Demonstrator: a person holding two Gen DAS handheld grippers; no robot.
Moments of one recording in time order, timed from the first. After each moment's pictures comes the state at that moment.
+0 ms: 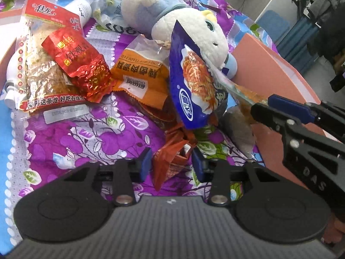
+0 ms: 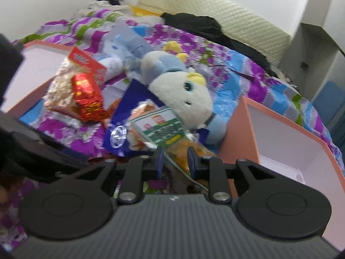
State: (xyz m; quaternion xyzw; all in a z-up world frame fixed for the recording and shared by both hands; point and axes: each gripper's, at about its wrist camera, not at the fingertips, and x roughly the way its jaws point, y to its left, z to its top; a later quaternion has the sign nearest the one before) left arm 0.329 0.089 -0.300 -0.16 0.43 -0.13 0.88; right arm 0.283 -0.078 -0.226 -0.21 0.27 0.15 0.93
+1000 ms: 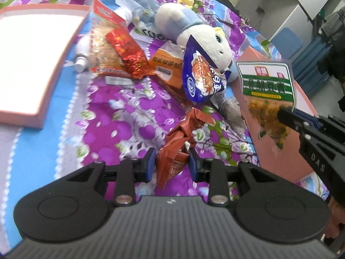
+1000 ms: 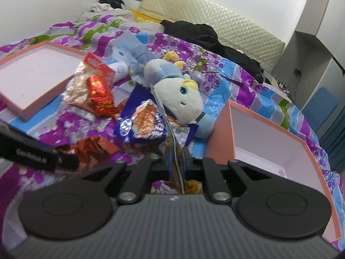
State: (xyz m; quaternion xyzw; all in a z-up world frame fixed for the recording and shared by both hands) left arm 0.218 0.112 -0.256 -0.19 0.42 -0.06 0.88; right arm 0.209 -0.093 -0.196 -0.22 0.25 0.14 0.93
